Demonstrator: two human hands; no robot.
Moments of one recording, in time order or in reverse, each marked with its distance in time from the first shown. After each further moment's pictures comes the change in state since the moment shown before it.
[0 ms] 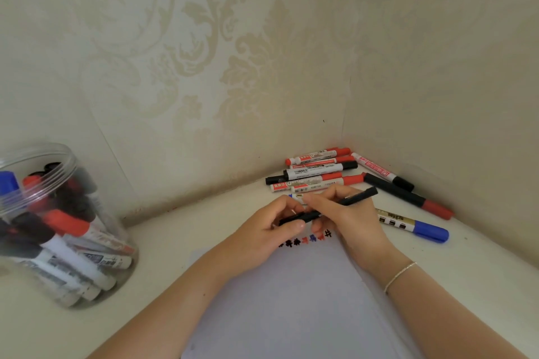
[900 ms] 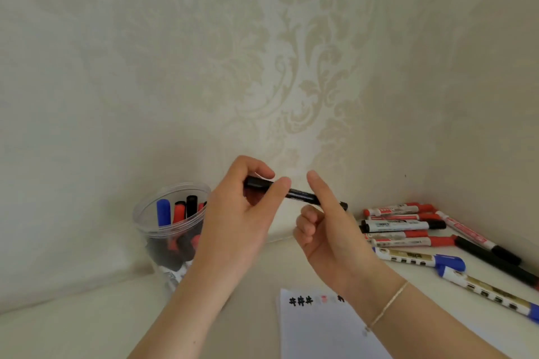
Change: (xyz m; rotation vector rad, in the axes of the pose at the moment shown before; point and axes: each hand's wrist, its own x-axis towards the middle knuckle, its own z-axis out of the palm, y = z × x) left_hand -0.084 0.093 -0.100 0.159 0.943 0.217; right_hand -0.016 -0.078 0.153 0.561 -0.214 0.276
